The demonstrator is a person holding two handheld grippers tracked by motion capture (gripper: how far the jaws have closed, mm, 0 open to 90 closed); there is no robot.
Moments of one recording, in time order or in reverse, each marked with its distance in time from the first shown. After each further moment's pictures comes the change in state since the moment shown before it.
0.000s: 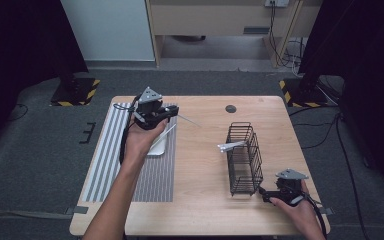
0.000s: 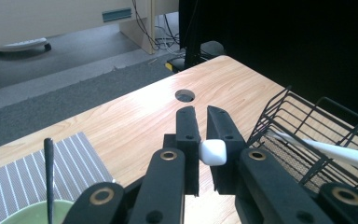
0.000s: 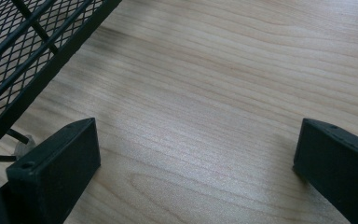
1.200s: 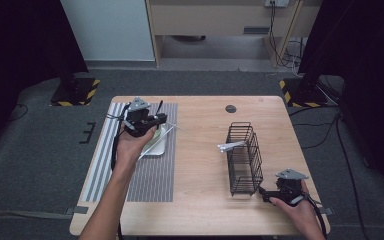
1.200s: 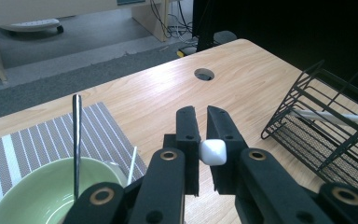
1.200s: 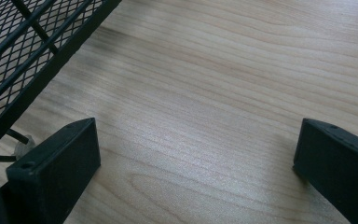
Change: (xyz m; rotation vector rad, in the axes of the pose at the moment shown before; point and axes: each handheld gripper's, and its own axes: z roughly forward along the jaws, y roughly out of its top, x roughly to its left) left arm 0.025 -0.034 -0.007 0.029 0.039 -0.044; right arm 0.000 0.000 0.000 0.000 0.000 0.000
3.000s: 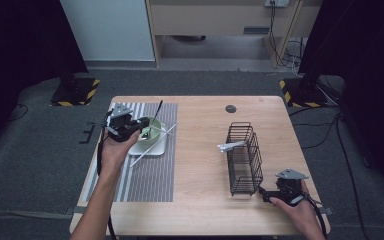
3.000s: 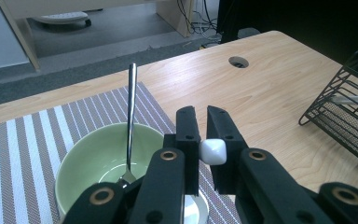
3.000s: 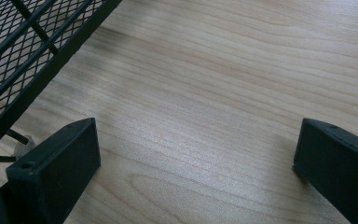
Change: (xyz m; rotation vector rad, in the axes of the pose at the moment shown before) left arm 0.036 -0.030 -0.021 0.003 0.084 -0.029; right arm 0.000 0.000 0.000 0.000 0.001 -0.002
